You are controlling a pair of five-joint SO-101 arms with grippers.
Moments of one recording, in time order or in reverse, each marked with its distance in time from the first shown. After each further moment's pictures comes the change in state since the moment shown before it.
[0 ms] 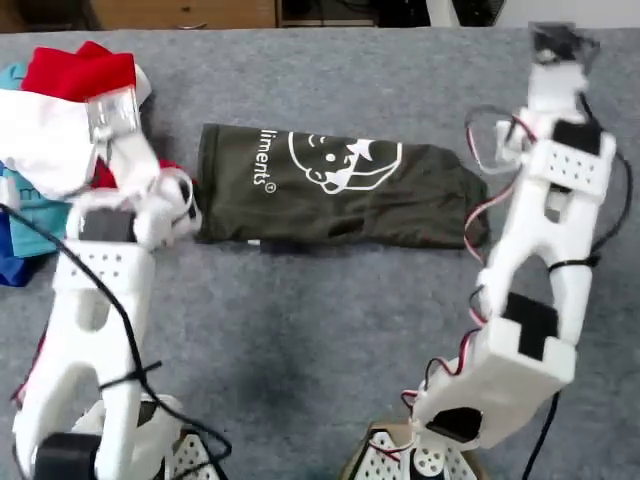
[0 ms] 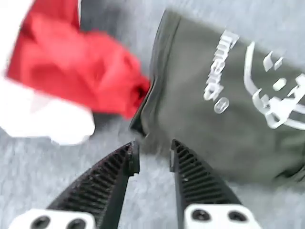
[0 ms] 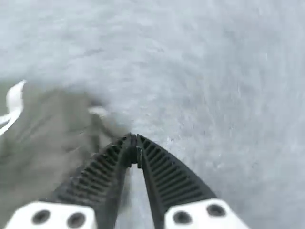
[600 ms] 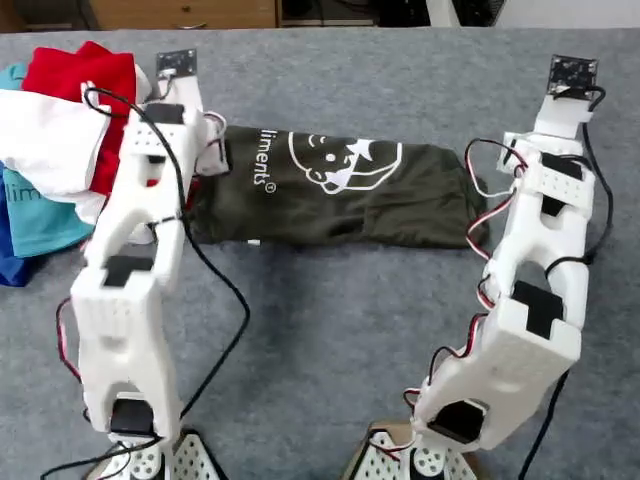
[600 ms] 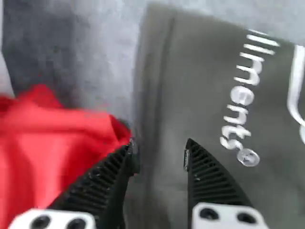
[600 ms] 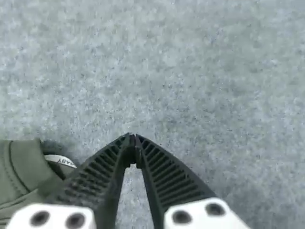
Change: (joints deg) left arm -0.2 65.2 -60.2 14.4 -7.2; right arm 1.3 5.0 6.9 -19.1 -2.9
